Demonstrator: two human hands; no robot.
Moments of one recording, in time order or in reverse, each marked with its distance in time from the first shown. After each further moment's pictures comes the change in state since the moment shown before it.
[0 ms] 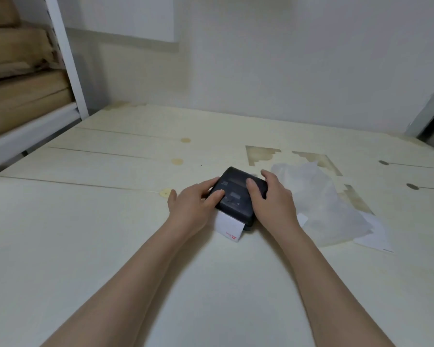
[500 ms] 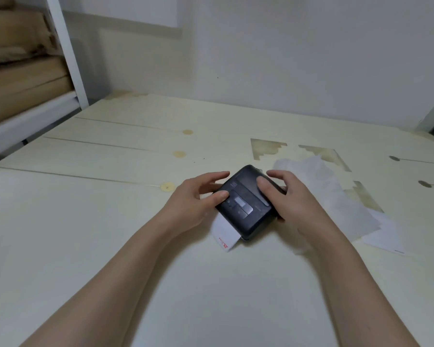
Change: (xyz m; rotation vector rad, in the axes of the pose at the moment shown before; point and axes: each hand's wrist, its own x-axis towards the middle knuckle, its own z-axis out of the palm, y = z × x) left_hand -0.004 -0.006 -0.017 -0.298 -0.170 0.062; right_hand -0.008 0.000 -0.033 0.311 -0.241 0.119
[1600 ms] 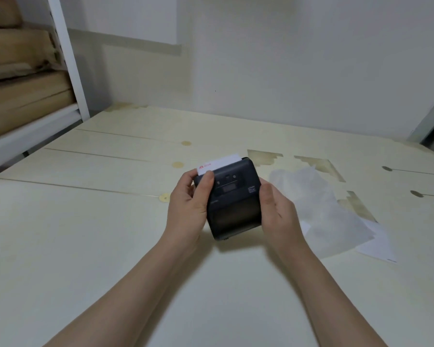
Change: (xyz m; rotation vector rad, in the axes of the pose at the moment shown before) left_hand -0.004 0.025 0.027 -0.632 0.431 0.040; right_hand -0.006 0.007 0.029 0.152 0.118 -0.429
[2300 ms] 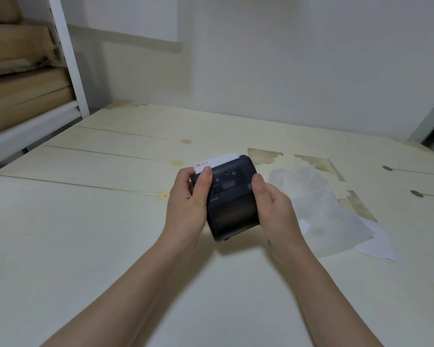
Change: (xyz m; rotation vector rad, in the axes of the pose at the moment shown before) left_hand -0.006 0.009 0.001 0.091 0.037 0.001; right_hand 0.002 -0.009 0.007 0.058 0.012 0.246
